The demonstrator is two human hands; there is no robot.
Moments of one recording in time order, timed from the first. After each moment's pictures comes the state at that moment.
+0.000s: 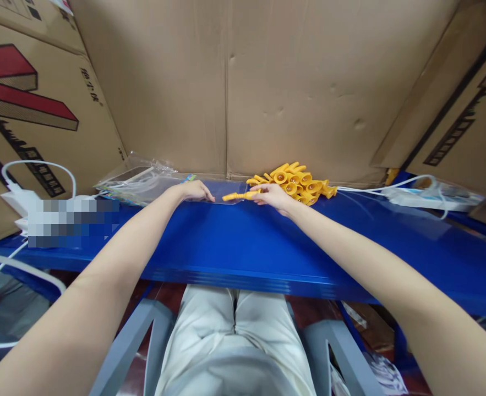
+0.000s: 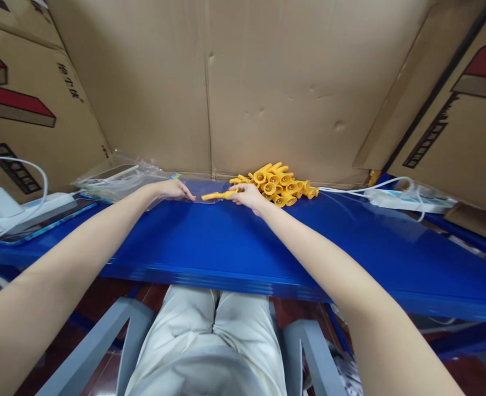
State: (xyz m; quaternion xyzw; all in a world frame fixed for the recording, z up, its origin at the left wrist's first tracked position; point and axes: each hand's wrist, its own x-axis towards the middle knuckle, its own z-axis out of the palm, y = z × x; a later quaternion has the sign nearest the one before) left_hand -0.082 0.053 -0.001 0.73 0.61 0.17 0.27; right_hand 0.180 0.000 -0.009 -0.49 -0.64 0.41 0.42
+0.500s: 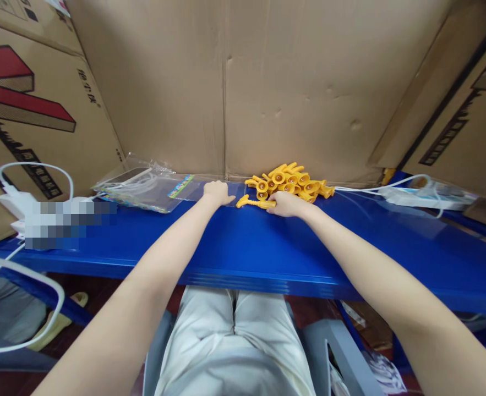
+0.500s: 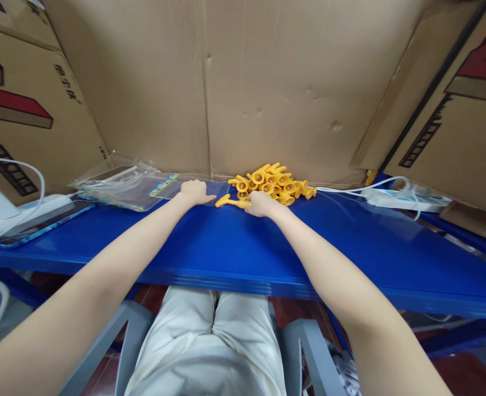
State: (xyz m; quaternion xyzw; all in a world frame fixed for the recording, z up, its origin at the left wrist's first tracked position) left_hand 0.010 0.019 0.008 0.73 0.67 0.02 -0.12; right_hand 0.212 -0.020 0.004 -0.60 -0.80 0.03 0.05
